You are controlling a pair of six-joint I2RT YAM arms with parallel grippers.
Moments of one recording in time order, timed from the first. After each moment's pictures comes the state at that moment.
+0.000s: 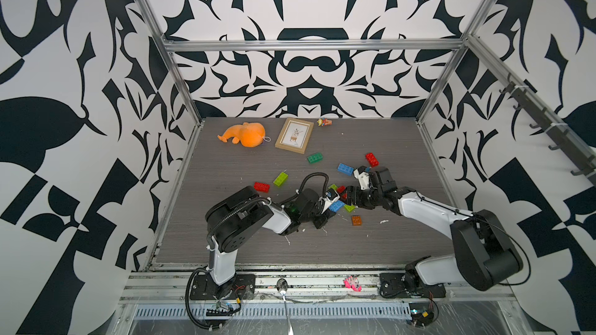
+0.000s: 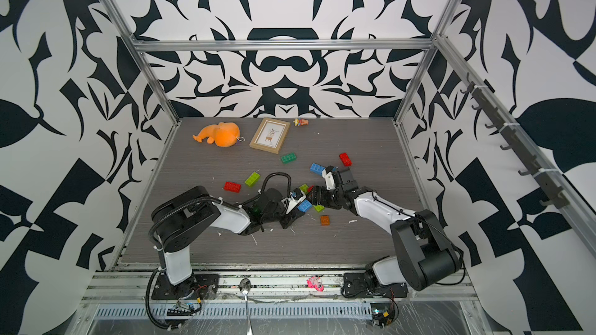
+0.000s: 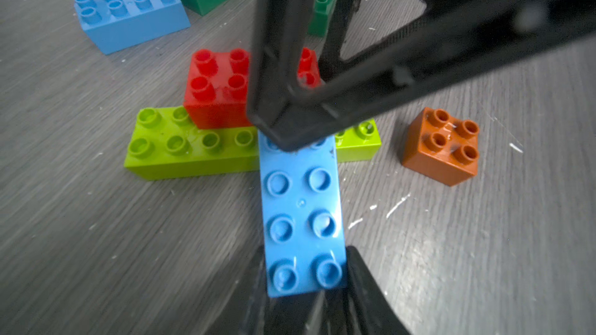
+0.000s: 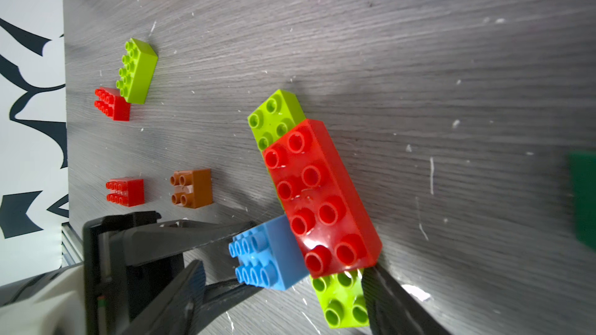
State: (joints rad) left arm -0.94 1.89 0.70 0.60 0.20 0.04; right arm 0.36 1.41 0.65 -0.18 -0.44 0.52
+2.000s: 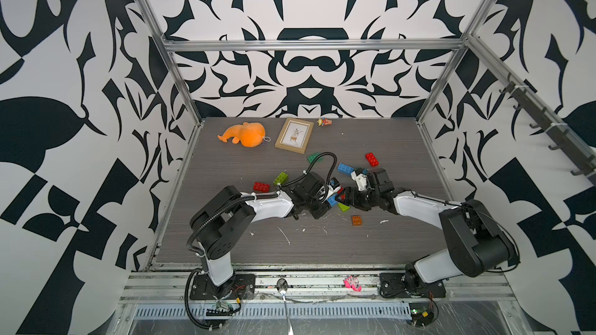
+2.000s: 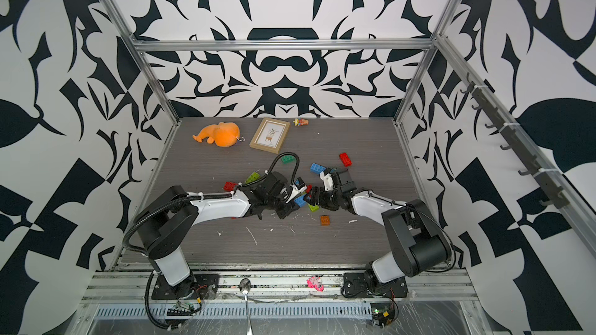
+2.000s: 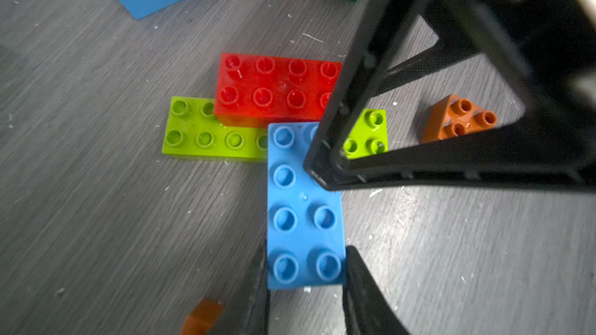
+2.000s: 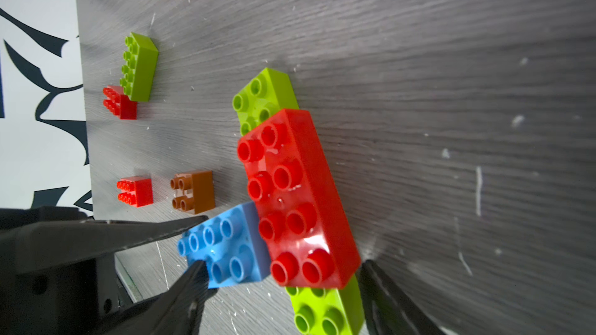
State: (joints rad) left arm -0.89 1.77 0.96 -0.03 0.19 0.10; right arm 0.35 1.49 0.63 -0.08 -0.51 0.56
